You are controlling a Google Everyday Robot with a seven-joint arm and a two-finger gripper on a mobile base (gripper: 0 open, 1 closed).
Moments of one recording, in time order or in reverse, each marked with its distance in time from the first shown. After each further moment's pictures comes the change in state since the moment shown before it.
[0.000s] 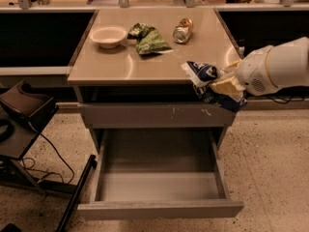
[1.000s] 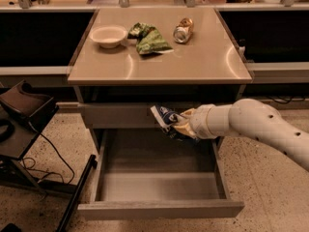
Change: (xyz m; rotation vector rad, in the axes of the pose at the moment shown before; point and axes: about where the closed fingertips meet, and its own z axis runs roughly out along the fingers) arm 0.073 0.070 0.177 -0.060 -0.059 -0.035
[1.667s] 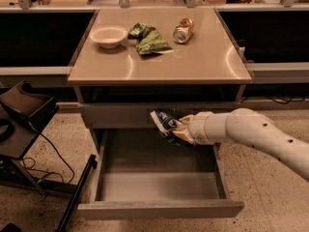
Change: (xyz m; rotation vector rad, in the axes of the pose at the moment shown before) arm 0.020 0.007 0.022 -0.004 -0.020 0.016
